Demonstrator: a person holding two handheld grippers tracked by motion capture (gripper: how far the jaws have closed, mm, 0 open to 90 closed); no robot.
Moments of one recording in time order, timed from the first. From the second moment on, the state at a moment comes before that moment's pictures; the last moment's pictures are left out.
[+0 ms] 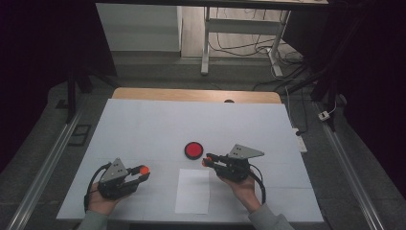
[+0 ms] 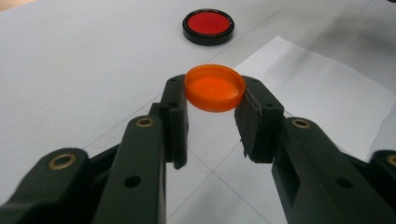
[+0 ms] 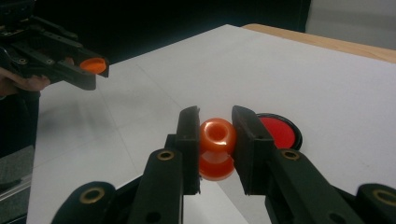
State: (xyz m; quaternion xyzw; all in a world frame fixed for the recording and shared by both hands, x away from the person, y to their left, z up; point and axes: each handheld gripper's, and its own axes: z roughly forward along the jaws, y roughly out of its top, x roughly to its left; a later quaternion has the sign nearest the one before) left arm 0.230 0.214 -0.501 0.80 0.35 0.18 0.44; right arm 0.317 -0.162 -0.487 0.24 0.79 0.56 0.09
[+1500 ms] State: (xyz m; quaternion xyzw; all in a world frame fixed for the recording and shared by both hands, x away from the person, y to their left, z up) left arm 0.230 0.213 -0.500 0.81 0.35 0.17 0.44; right arm 0.283 -0.140 -0.506 0.19 0.83 0.52 0.05
